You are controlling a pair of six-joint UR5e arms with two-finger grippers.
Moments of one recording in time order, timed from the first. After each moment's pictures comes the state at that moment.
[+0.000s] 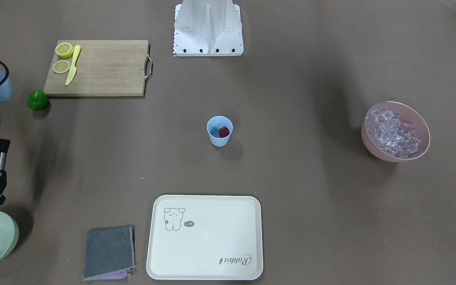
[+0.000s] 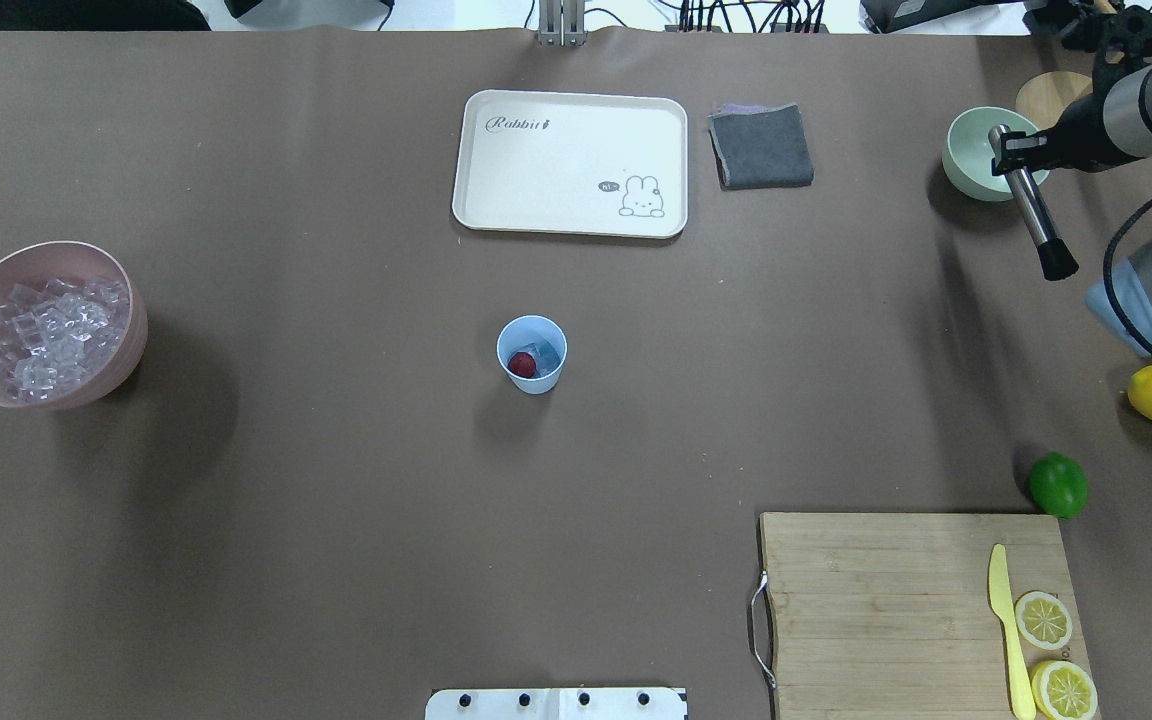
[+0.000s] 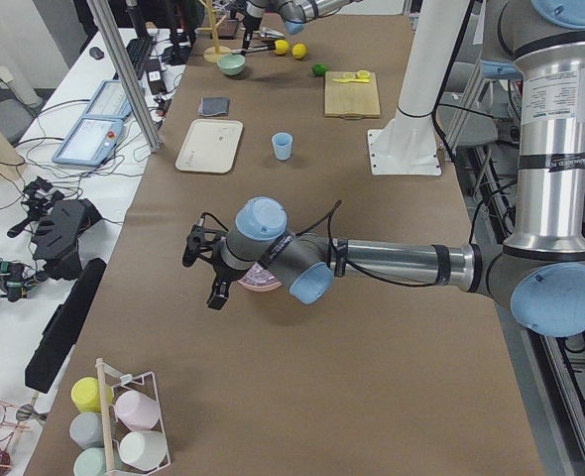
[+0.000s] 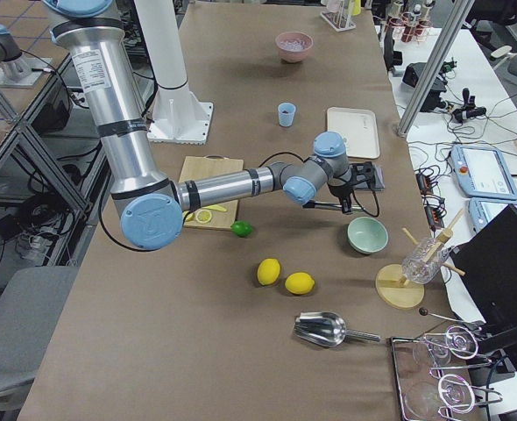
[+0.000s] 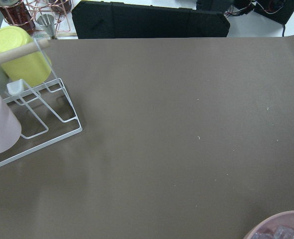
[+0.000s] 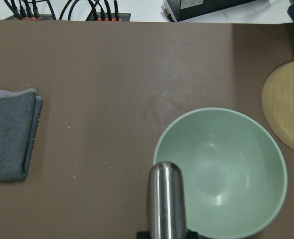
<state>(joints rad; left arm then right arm) -1.47 -1.53 -1.65 -2.25 -2.25 -0.50 1.11 -1.32 1.50 -0.97 2.01 0.79</state>
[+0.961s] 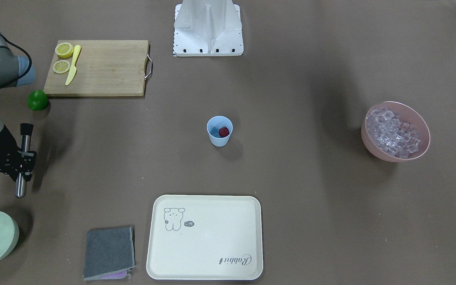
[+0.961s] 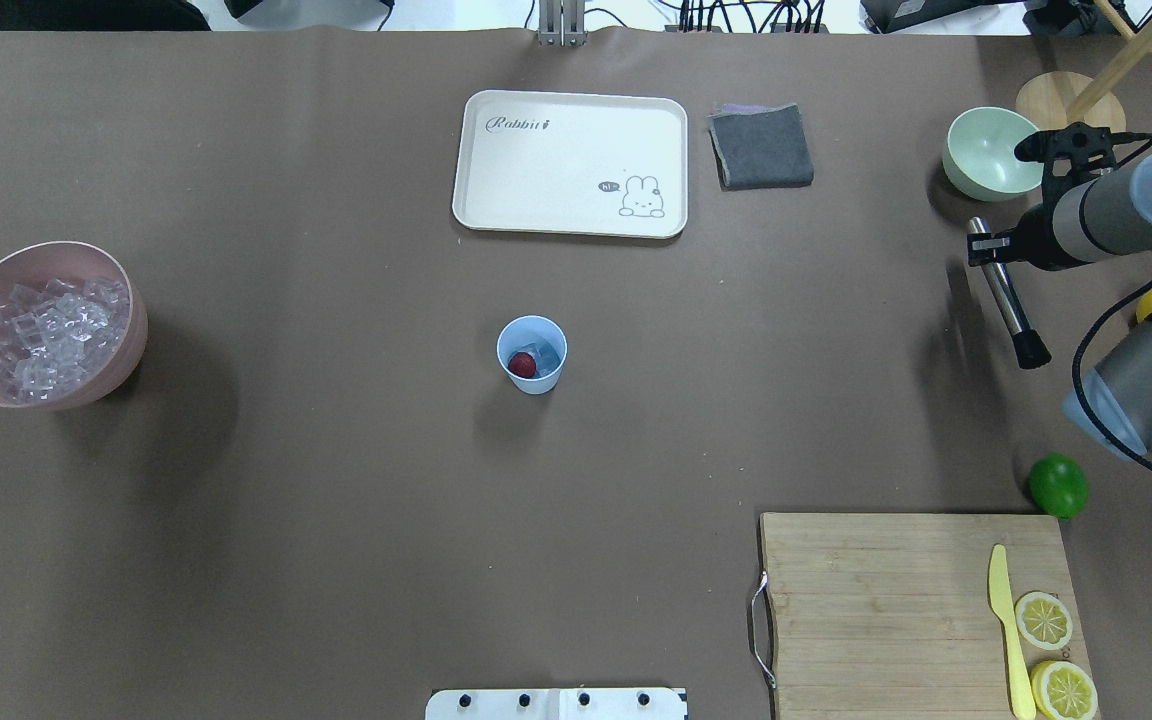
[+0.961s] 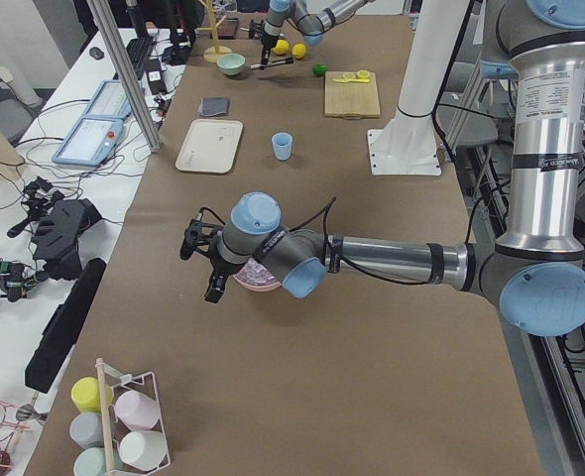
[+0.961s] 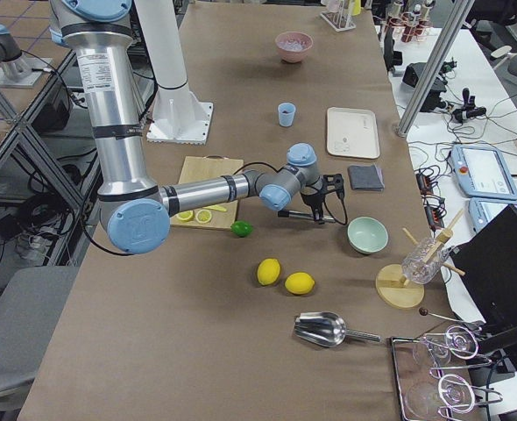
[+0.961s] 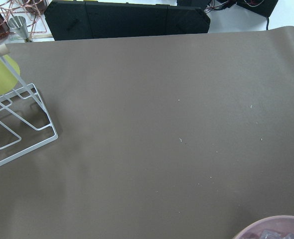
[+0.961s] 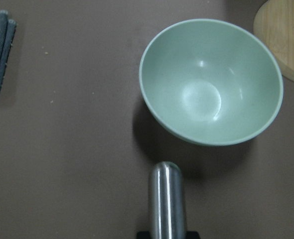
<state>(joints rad) -1.45 -1.55 -1.65 -2.25 -2.24 -0.50 0.94 -1.42 1.54 -0.97 1.89 0.83</state>
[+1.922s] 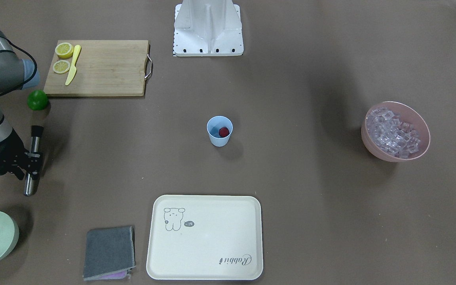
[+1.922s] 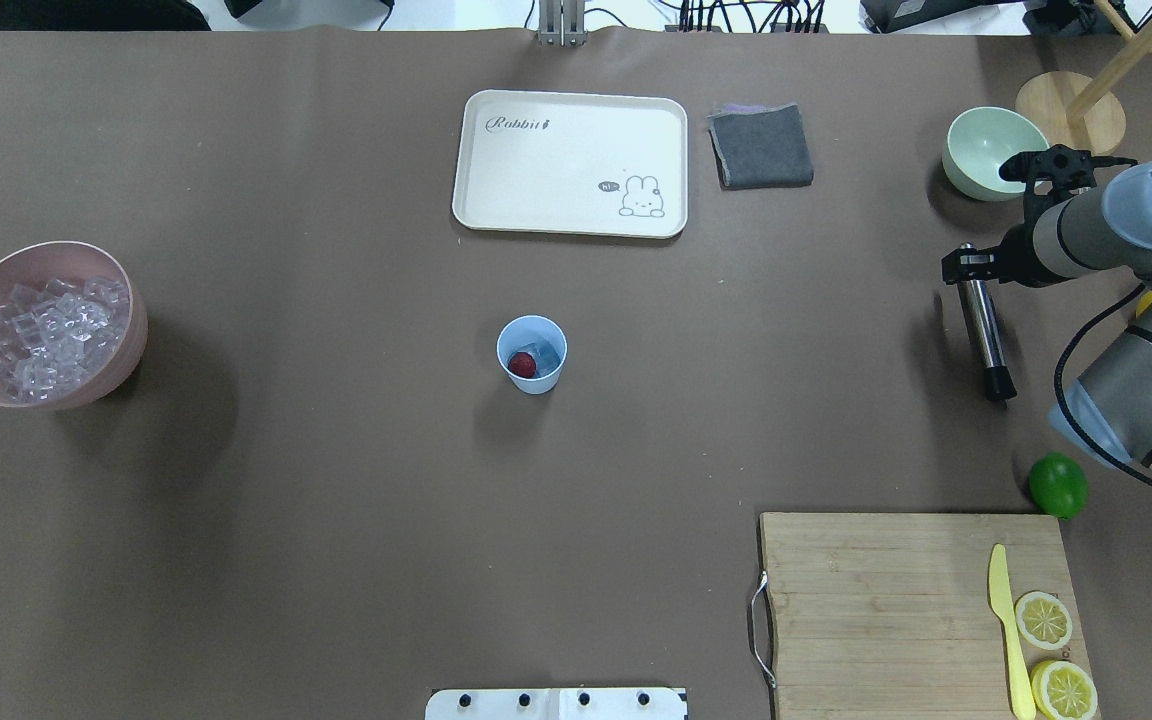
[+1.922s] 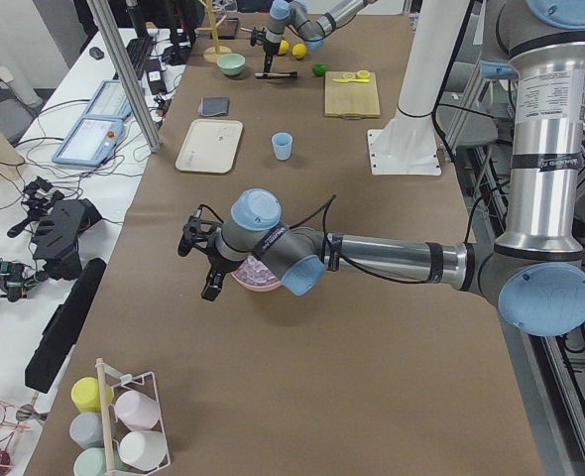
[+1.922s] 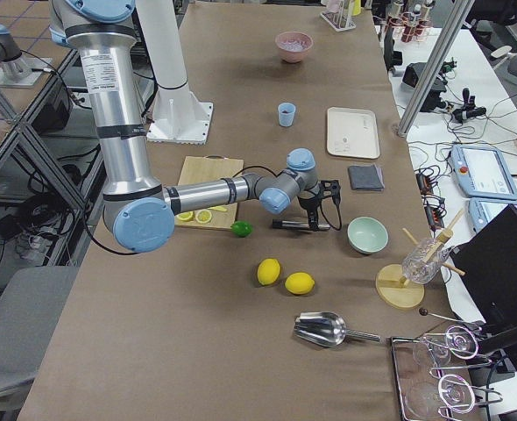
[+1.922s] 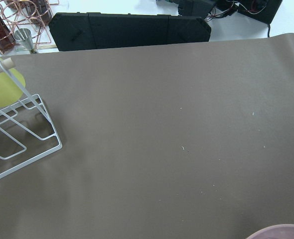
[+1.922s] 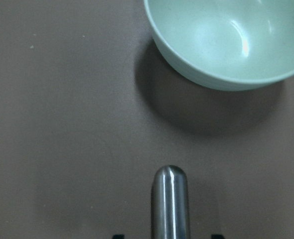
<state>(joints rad) -1.45 -1.55 -1.66 -2.25 -2.22 -0.49 0.93 -1.40 1.50 -0.97 1.91 0.89</state>
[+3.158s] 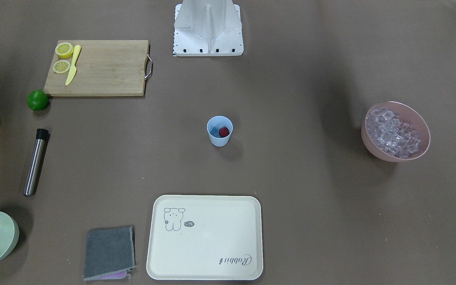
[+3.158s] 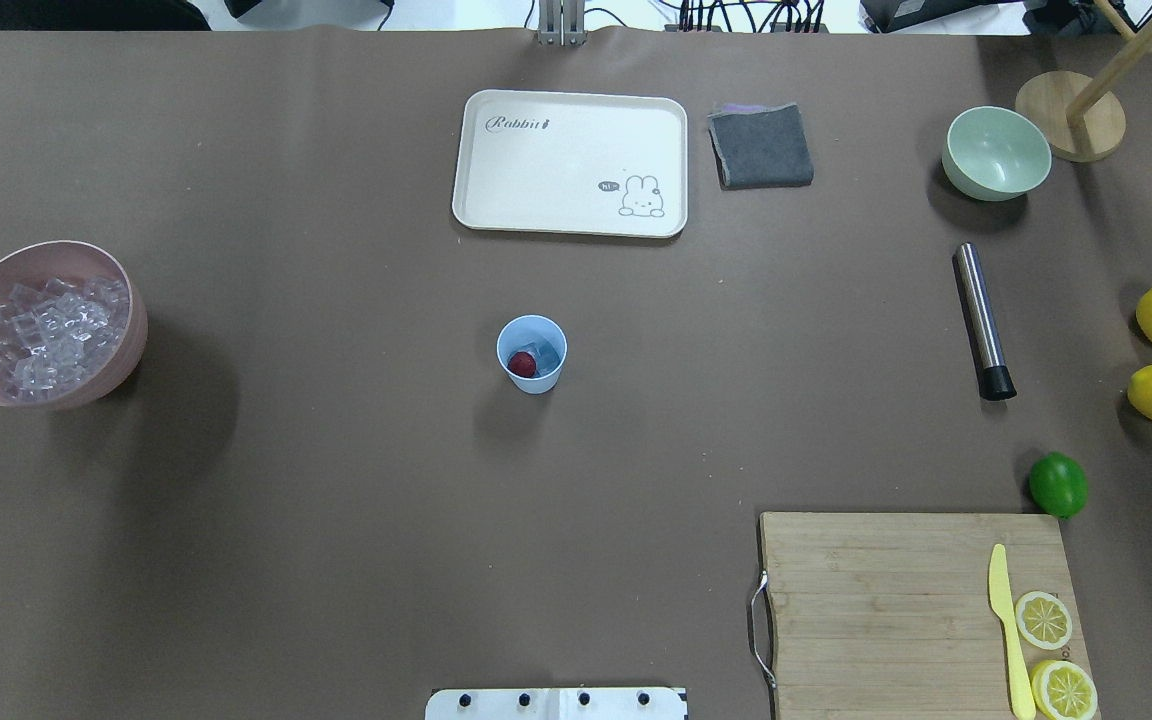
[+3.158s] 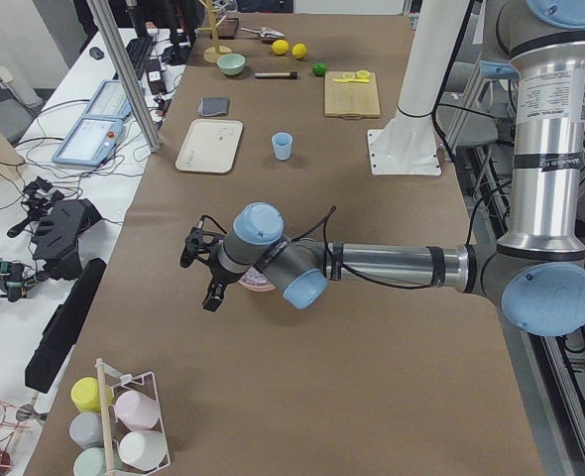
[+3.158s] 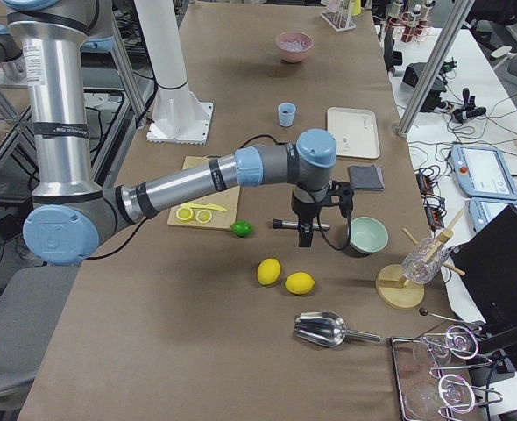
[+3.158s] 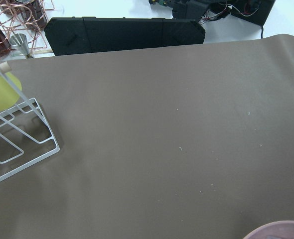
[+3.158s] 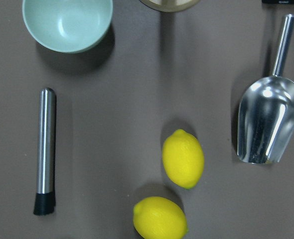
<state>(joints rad) -1.45 -1.54 -1.57 -2.33 -2.21 -0.49 1.52 -1.57 1.86 -1.79 2.34 0.09</state>
